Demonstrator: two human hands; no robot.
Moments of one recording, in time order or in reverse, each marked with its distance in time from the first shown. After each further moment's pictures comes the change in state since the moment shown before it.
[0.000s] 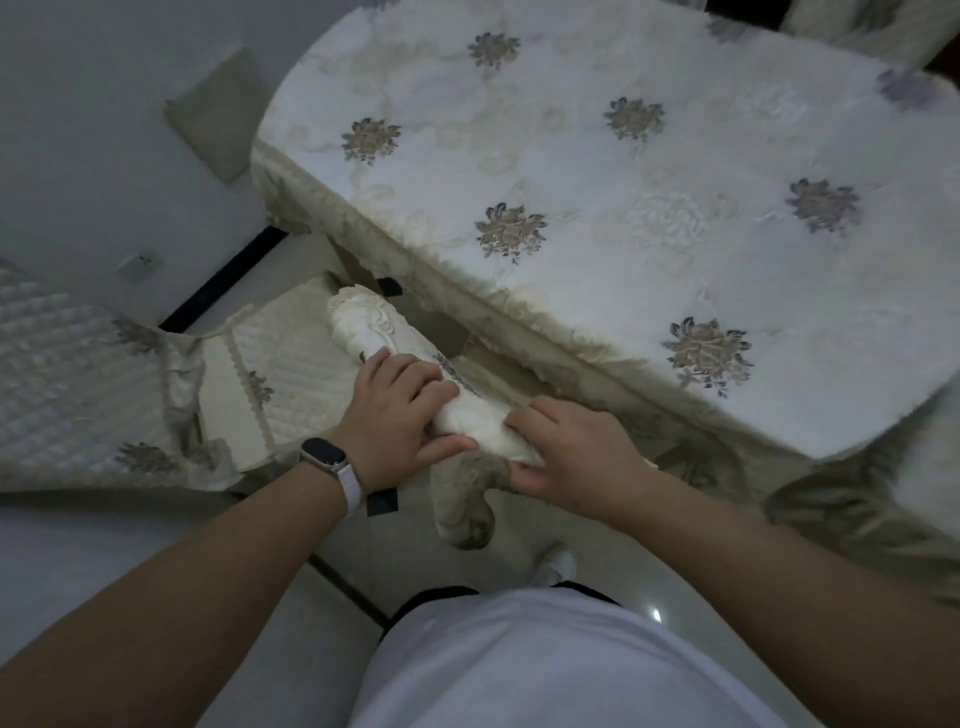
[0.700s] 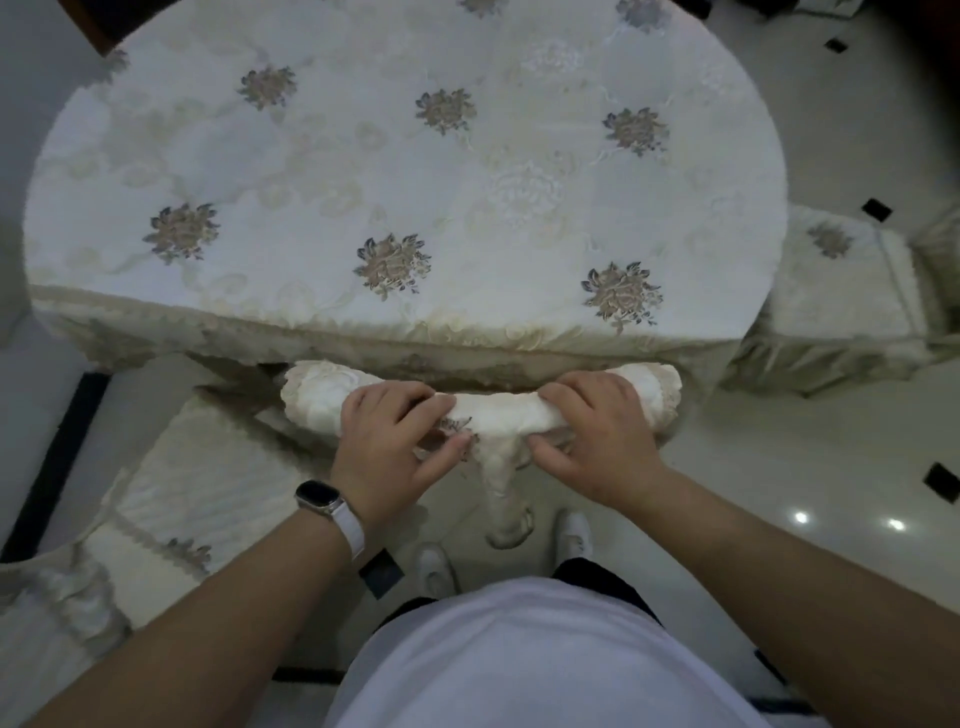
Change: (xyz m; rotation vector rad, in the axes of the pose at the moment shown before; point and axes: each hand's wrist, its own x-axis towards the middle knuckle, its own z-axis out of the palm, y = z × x) left_hand 0.062 -0.048 0.021 -0.353 -0.028 0.204; right_hand 0.001 -0.019 0.021 -0.169 0.281 0.653
